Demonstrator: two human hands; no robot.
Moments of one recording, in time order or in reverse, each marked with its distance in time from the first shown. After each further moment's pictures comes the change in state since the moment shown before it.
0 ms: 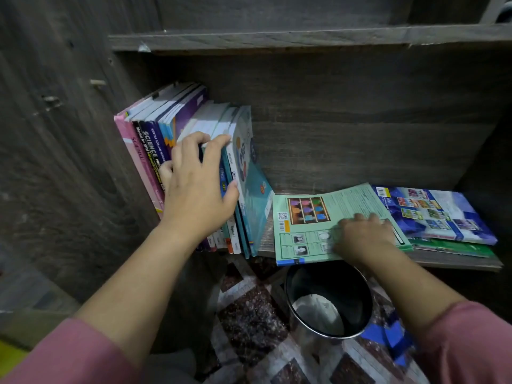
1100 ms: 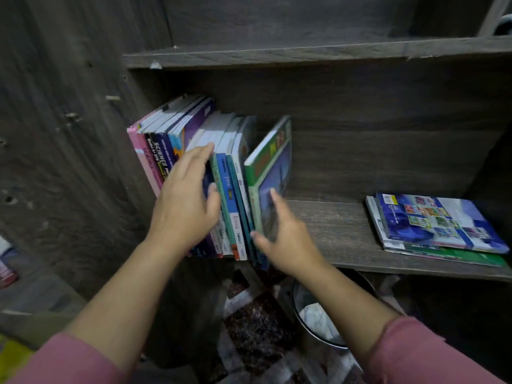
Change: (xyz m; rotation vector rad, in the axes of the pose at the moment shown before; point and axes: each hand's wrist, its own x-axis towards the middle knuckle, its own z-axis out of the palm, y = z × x) left_hand -0.005 -0.024 -0.012 -0.195 0.026 0.036; right_hand -0.048 -0.105 -0.029 1.032 0.232 -0.454
